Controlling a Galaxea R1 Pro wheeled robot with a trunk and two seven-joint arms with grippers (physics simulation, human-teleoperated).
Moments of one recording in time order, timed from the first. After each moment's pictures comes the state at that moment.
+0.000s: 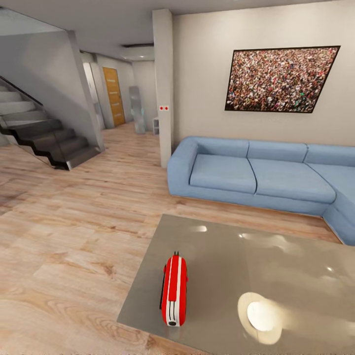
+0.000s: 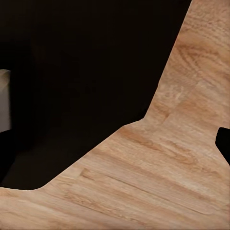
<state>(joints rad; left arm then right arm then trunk) 0.00 0.01 0.01 -0.05 0.06 -0.02 0.00 0.00 0.01 0.34 0.00 -0.06 -0.02 0.00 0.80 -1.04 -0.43</state>
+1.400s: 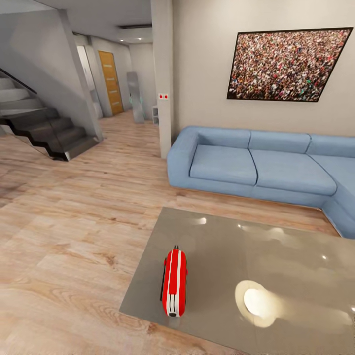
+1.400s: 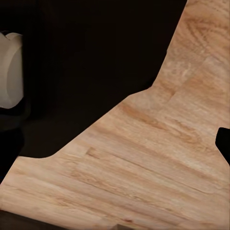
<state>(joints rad) 0.00 0.01 0.01 -0.05 0.06 -0.02 0.00 0.00 0.01 0.34 0.00 -0.06 -0.02 0.00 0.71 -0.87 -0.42</state>
